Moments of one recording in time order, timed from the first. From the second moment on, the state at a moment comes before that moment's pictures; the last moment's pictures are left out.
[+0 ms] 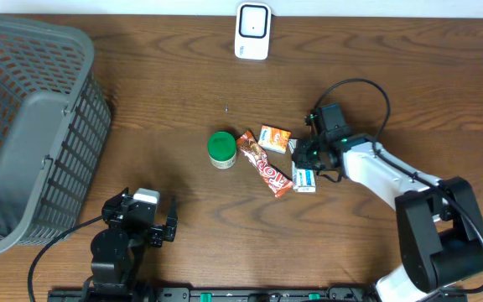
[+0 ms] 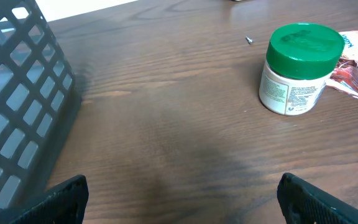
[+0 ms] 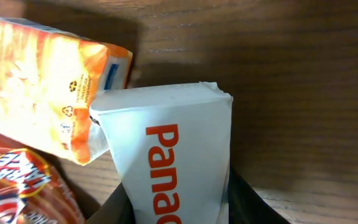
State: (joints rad) left arm -0.09 0.01 0.15 -0.58 0.05 0.17; right arm 0.33 1.77 0.92 -0.36 -0.19 0.42
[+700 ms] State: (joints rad) left arm -0.09 0.01 0.15 -0.58 0.05 0.17; right arm -0.02 1.58 0.89 -0.48 -1.11 0.09
